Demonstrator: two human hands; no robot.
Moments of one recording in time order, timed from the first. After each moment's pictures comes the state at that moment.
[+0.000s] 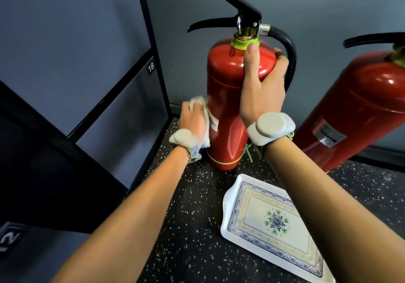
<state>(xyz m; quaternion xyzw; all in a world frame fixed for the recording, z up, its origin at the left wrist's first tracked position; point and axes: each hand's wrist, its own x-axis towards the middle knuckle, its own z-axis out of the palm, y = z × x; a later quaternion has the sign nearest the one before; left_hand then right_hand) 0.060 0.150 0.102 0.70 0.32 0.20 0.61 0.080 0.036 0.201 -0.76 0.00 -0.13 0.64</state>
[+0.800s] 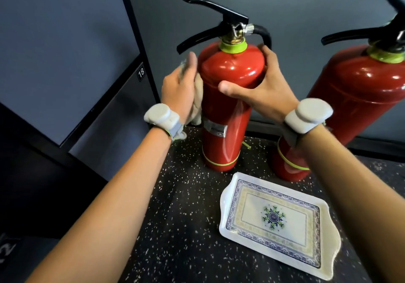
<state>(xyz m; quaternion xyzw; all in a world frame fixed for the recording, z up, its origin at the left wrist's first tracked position) 0.055 0.154 0.196 0.73 0.16 0.26 0.61 0.100 -0.024 0.215 -0.80 -0.19 0.05 0.57</state>
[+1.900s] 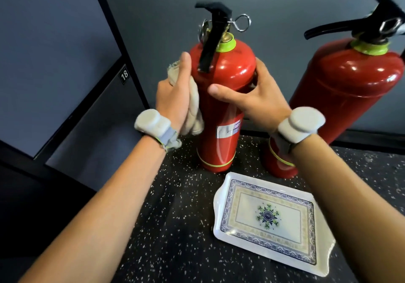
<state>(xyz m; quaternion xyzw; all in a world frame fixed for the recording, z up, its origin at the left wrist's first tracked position) 0.052 0.129 0.203 0.75 0.23 0.21 0.58 0.101 -0.037 0.196 -0.76 -0.18 0.03 0.62</state>
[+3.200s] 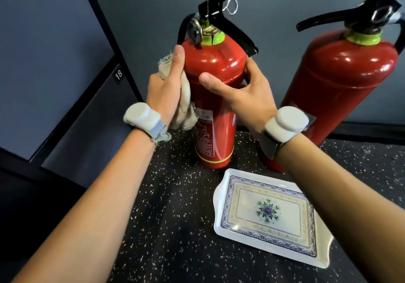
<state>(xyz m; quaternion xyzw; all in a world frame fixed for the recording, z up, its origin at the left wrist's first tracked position) 0.049 0.135 0.209 0.78 0.17 0.19 0.57 0.087 -0.028 0.193 -0.73 -0.14 0.01 0.67</state>
